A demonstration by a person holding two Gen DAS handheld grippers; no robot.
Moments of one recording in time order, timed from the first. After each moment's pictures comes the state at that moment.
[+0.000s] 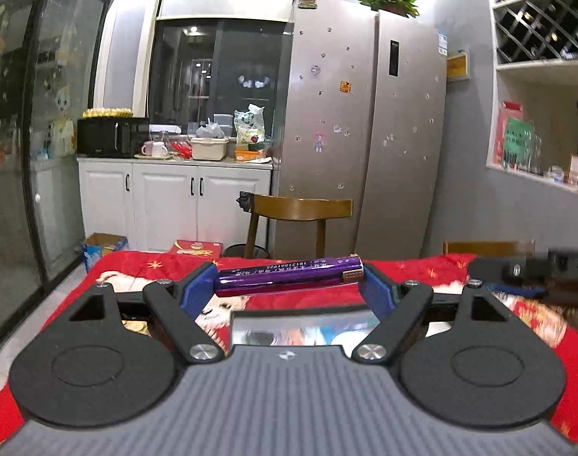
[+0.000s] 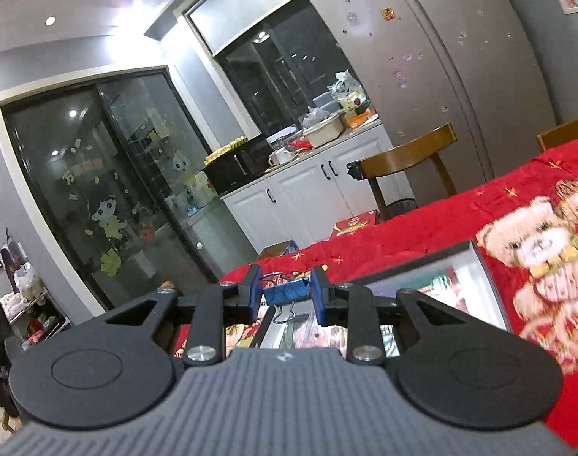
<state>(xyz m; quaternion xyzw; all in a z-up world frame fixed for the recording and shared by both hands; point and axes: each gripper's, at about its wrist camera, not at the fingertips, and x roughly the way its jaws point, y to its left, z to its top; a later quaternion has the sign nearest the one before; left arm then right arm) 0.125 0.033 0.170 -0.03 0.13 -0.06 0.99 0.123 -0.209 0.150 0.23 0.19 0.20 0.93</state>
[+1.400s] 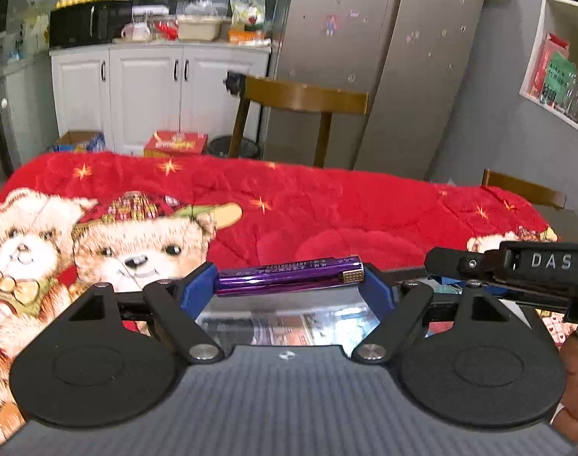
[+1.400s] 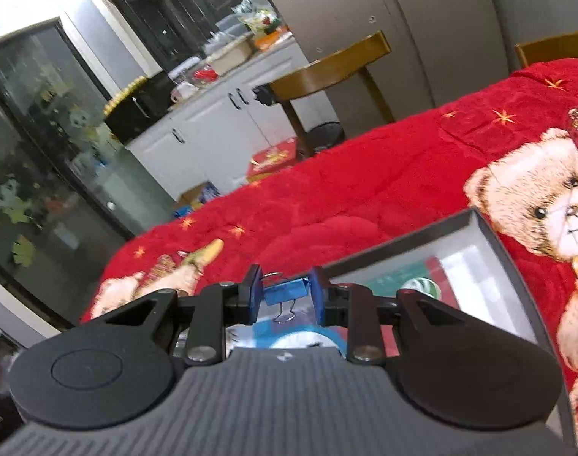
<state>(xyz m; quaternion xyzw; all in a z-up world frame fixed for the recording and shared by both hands) 0.360 0.017 0.068 -0.06 0.32 -0.08 0.94 0.301 -0.190 0.060 0.23 0.34 0.09 0.91</state>
